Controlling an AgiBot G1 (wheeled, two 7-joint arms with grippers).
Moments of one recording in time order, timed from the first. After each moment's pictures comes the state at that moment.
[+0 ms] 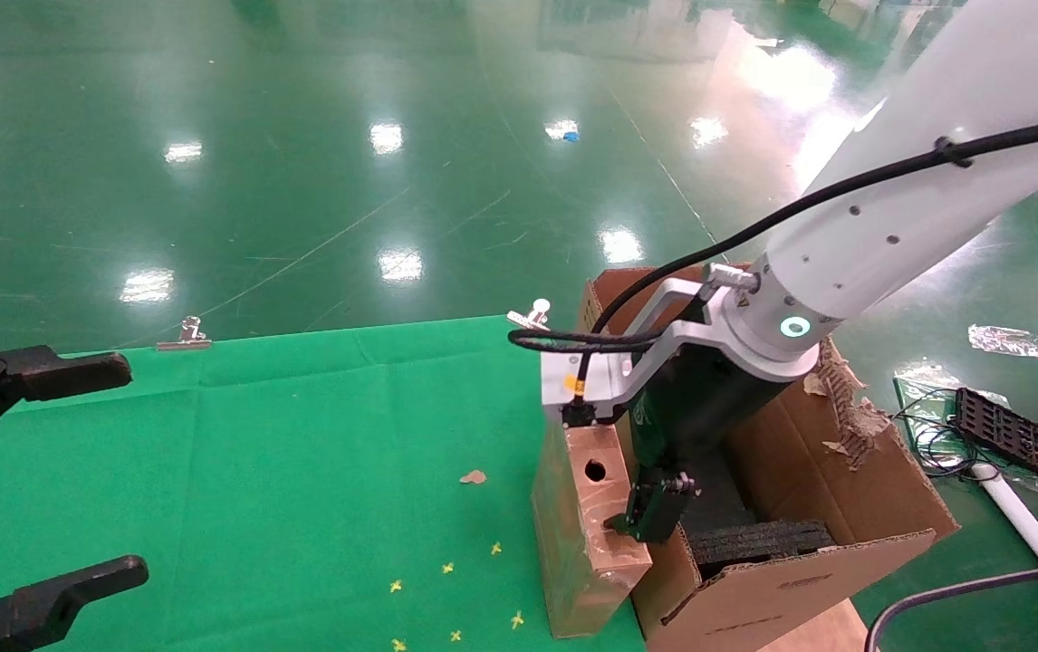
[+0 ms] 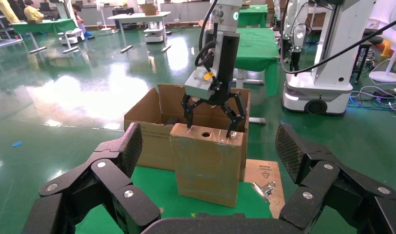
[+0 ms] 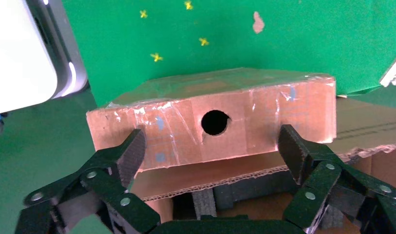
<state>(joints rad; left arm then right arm) -1.08 0.61 0.28 -1.28 0.73 1.49 -0.19 2.05 -0.81 -1.39 1.35 -1.51 -1.56 0.81</state>
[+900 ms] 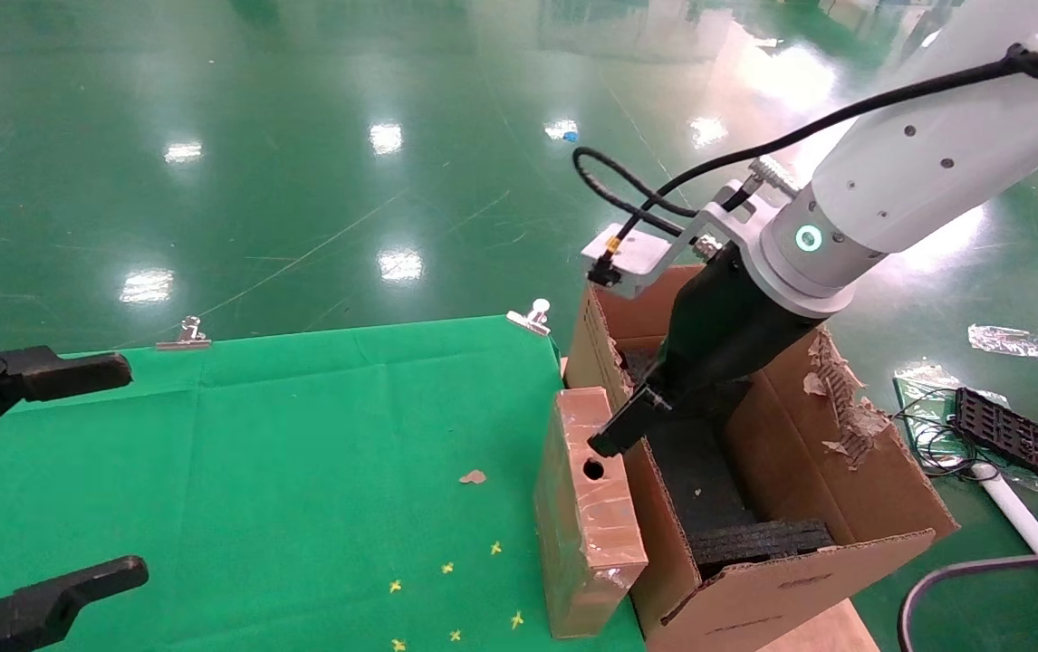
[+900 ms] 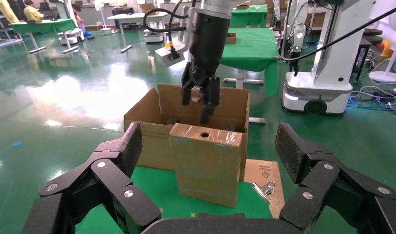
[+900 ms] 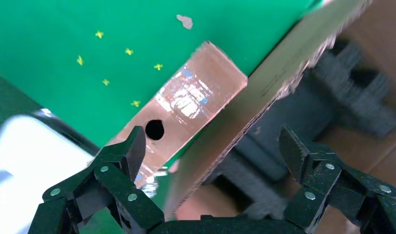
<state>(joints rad) -1.08 0.61 0.29 -1.28 0.73 1.49 -0.18 2.16 -0.81 -1.49 1.25 -1.47 -1.53 1.37</state>
